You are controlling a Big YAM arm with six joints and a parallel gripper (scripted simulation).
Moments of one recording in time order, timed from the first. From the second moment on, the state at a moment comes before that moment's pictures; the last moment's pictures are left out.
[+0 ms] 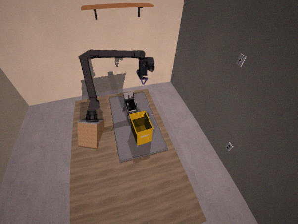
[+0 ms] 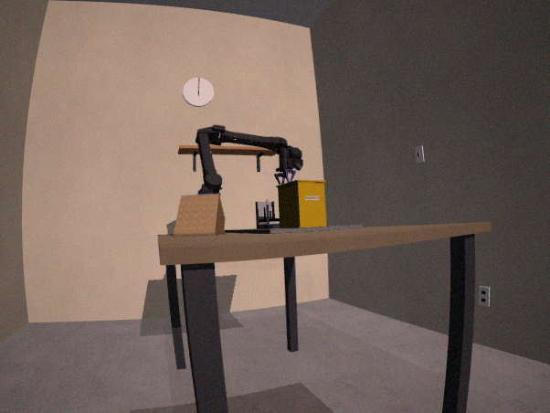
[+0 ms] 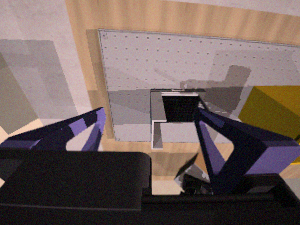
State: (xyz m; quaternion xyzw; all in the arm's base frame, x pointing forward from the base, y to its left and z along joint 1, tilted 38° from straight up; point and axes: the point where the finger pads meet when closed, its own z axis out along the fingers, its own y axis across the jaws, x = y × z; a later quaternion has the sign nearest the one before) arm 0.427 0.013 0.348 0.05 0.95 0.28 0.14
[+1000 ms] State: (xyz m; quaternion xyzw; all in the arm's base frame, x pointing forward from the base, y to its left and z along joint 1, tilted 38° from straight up) arm 0.354 -0.015 0.304 0.45 0.84 0.32 0.01
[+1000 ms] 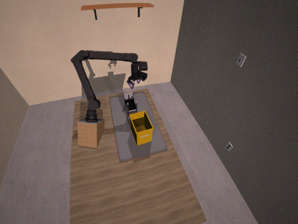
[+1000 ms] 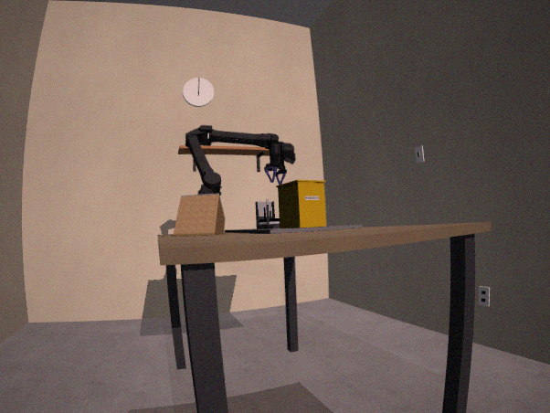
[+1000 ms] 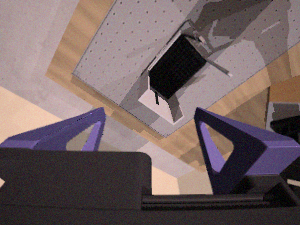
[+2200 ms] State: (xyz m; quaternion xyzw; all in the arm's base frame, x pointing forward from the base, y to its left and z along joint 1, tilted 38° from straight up) arm 0.302 -0.023 0.270 0.70 0.63 0.31 -0.09
